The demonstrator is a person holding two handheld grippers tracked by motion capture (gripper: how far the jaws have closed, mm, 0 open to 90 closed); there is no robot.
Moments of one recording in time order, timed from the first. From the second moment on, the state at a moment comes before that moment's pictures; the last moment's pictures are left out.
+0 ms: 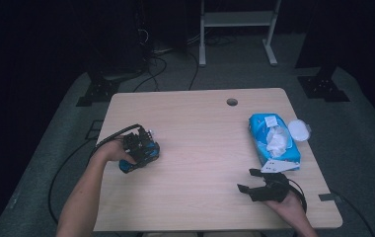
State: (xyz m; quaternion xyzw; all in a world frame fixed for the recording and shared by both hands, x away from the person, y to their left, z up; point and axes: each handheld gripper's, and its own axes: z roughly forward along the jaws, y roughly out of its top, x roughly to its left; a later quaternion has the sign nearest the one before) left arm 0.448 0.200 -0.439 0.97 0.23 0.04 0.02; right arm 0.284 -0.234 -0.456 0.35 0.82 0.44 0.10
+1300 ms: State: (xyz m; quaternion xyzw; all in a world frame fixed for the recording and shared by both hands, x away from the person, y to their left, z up) left arm 0.378 0.023 -0.395 1.00 0.00 0.07 0.05; right arm 0.279 -0.257 -0.441 0.37 0.79 0.47 0.14
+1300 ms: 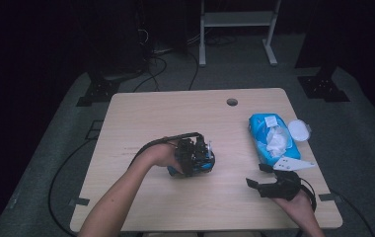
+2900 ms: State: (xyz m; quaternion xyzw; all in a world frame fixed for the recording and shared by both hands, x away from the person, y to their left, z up) left arm 0.355 0.006 -0.436 0.99 0.02 0.05 0.12; right arm 0.320 -0.298 -0.399 0.41 0.76 0.42 0.27
